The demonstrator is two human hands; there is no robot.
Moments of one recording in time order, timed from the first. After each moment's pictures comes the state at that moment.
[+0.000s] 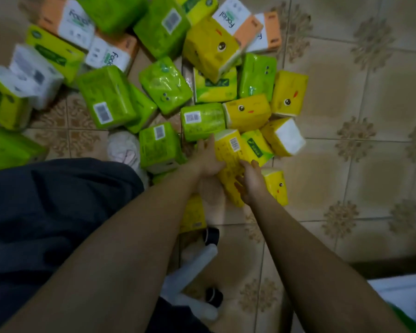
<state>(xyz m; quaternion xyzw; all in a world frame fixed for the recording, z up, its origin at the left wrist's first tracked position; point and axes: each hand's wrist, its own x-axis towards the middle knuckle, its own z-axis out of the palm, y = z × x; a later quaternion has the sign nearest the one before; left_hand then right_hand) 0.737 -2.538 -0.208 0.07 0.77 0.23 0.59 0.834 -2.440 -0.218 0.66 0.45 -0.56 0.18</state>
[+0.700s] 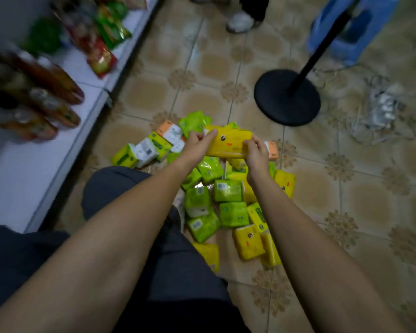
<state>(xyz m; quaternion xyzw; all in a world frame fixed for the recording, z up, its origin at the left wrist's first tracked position) 0.681 -2.637 0.050 -0.12 0.75 0.61 0.23 0.714 -2.503 0.040 0.36 0.63 -0.68 -0.04</state>
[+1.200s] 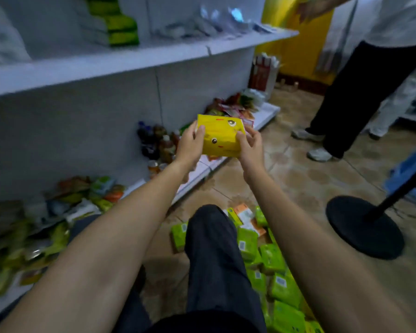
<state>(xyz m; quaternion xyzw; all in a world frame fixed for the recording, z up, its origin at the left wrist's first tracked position) 0.736 -2.873 0.235 -0.10 0.78 0.58 -0.20 0.706 -2.744 0.232 -0.05 0.67 -0.74 -0.02</state>
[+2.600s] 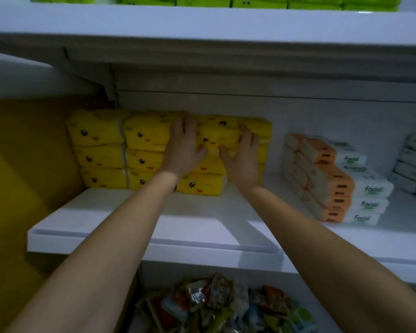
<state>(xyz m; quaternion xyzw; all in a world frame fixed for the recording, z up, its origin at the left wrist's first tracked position) 1.039 -3.415 0.449 -0.40 0.80 -0.01 -0.45 0.904 -3.380 0.422 -0.58 0.57 -0.58 -0.08</state>
